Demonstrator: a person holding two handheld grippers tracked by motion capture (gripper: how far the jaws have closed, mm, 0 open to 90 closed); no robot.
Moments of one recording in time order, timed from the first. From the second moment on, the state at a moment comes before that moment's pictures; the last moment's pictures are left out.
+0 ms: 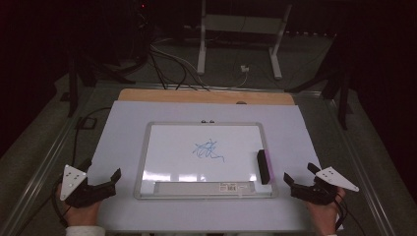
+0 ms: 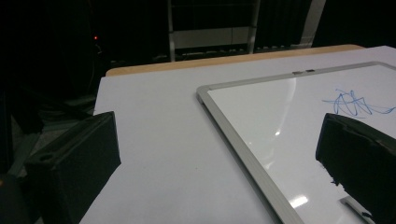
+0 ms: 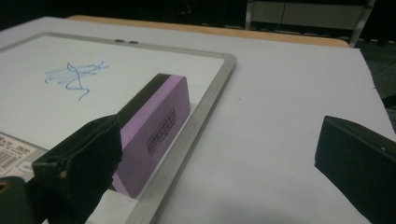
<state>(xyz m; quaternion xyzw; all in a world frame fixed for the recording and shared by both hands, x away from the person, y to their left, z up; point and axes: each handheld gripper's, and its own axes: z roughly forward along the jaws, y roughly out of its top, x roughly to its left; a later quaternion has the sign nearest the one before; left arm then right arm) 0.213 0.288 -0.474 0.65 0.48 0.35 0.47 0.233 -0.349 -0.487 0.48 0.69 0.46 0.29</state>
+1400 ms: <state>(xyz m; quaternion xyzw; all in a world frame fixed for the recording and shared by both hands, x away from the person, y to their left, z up) 0.215 0.284 -0.483 0.66 0.49 0.35 0.45 0.253 -0.334 -0.446 0.47 0.70 0.47 0.25</state>
